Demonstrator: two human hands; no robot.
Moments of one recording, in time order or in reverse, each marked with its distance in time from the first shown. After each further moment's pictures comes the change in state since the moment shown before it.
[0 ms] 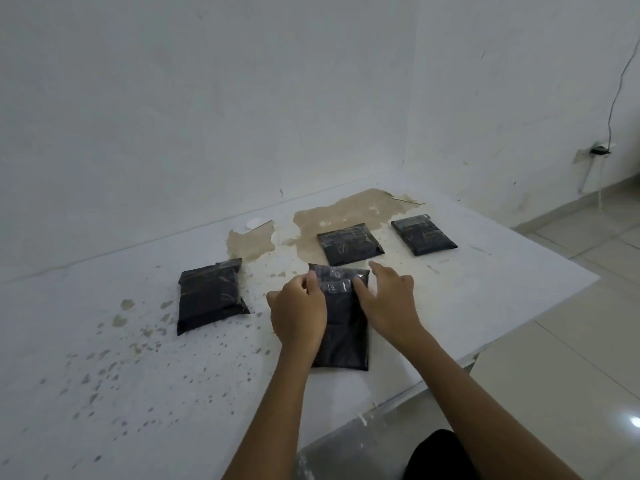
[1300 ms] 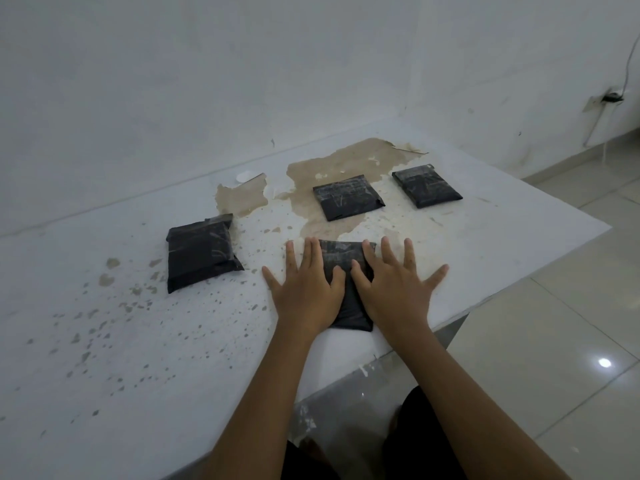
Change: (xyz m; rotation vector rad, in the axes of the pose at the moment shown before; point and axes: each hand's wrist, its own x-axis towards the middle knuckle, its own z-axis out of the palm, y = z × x) left_hand -0.018 -0.035 0.013 0.564 -0.407 0.266; right_hand -0.038 0.021 0.030 -0.446 -0.013 0.048
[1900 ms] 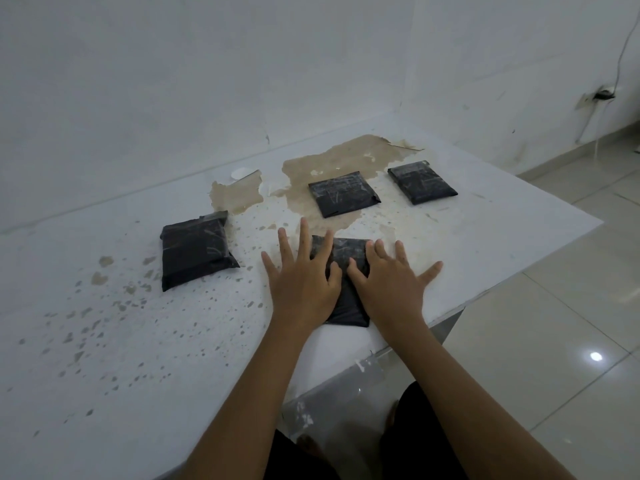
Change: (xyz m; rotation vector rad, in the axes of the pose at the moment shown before) left_hand 0.001 -0.002 -0.001 0.121 0.140 0.172; right_hand -0.001 -0.003 -0.006 0.011 -0.019 0.027
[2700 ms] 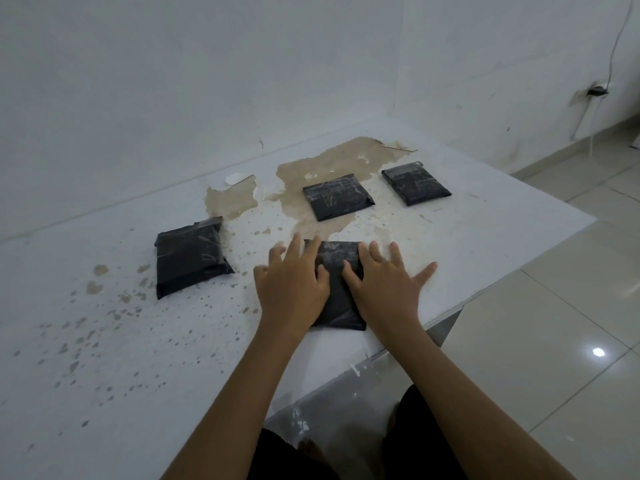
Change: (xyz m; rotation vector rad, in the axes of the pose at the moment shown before) left_hand -0.005 0.001 -0.021 0.045 0.074 -0.073; right_hand -0.002 0.000 -0.001 -0.030 -0.014 -0.023
